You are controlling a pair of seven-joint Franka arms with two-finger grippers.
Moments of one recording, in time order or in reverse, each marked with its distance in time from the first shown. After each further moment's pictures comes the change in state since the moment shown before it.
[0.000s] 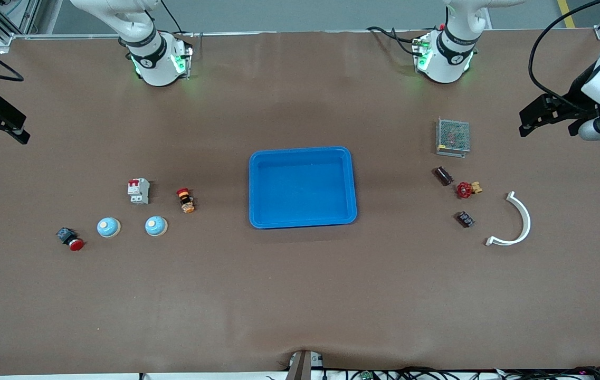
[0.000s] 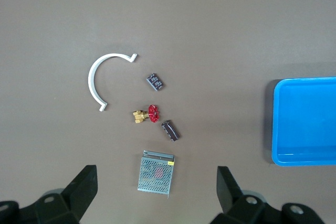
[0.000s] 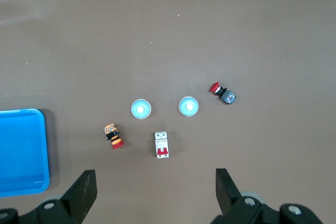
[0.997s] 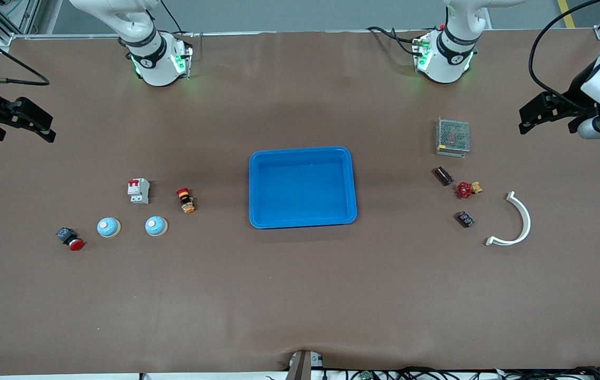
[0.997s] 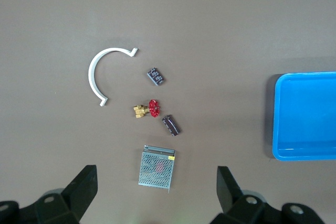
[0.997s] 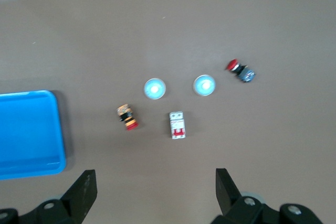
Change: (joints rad) left arm 0.000 0.000 0.000 0.002 0.000 -0.025 0.001; right arm 0.036 0.028 0.016 0.000 0.048 -0.077 0.074
